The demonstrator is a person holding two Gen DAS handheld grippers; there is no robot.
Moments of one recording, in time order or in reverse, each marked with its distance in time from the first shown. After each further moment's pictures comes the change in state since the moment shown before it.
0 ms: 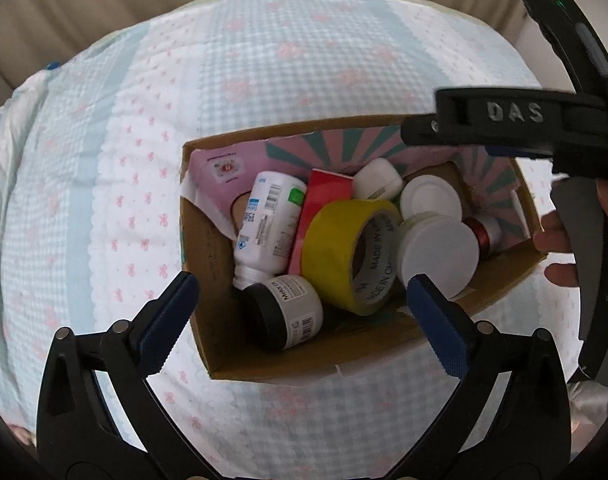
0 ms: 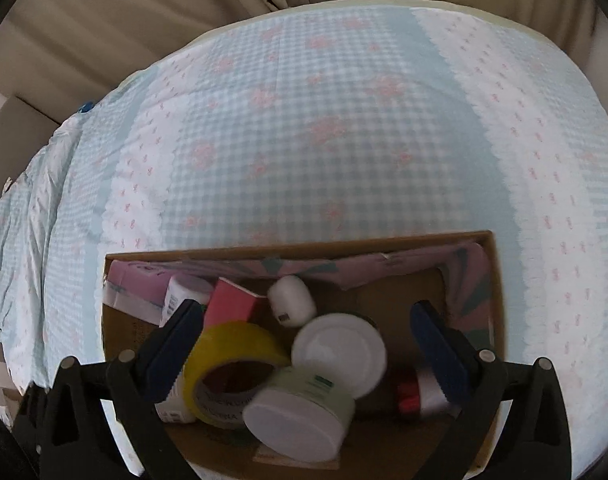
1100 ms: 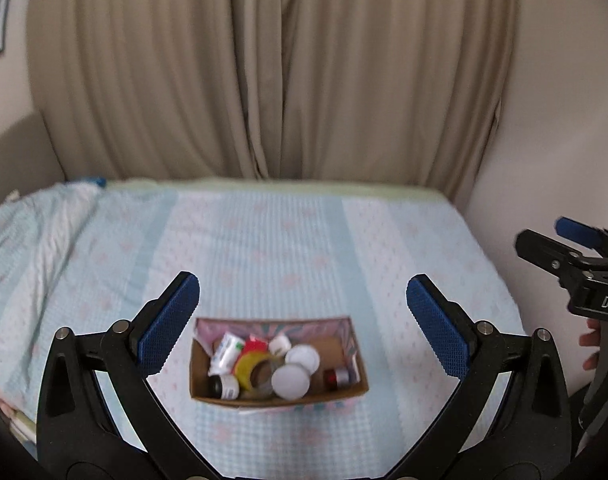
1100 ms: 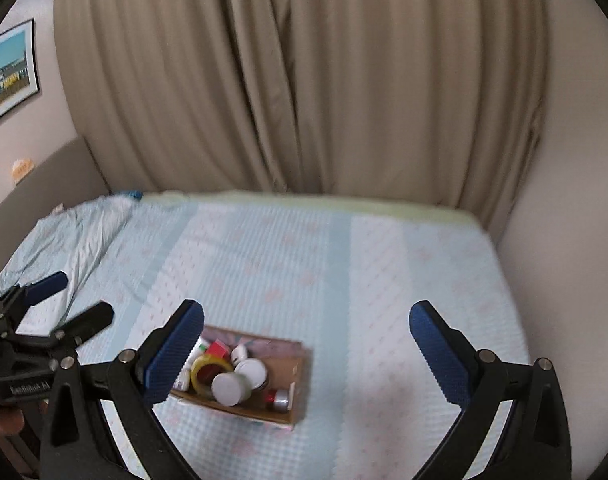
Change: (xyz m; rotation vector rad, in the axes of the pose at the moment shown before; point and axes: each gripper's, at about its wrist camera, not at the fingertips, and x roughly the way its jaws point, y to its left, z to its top) left arm -0.320 -0.125 0.051 -0.108 -0.552 0.039; right arm -0.380 -0.061 -0.045 -0.218 -0.540 -0.086
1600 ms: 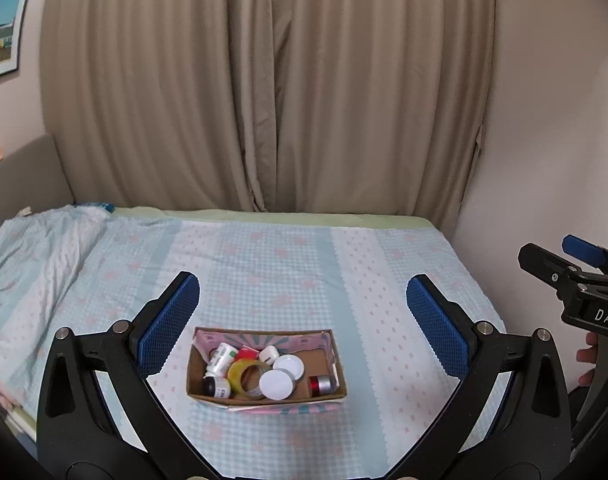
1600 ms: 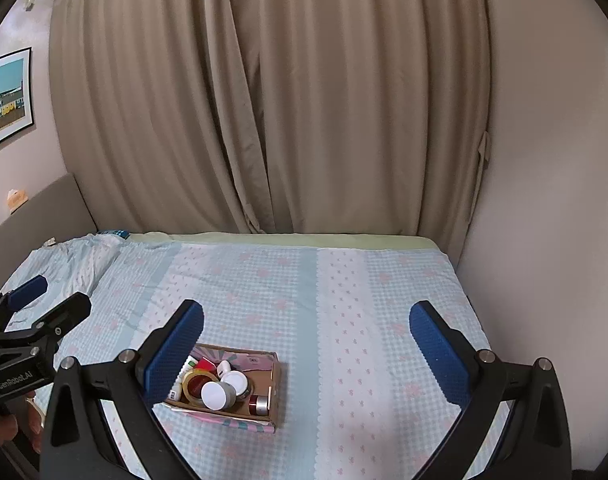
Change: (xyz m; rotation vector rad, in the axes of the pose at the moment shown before) left arm -0.077 -0.037 -0.012 0.005 -0.103 -0.008; right arm -0.090 -0.019 -0.025 0.051 -0.132 -0.078
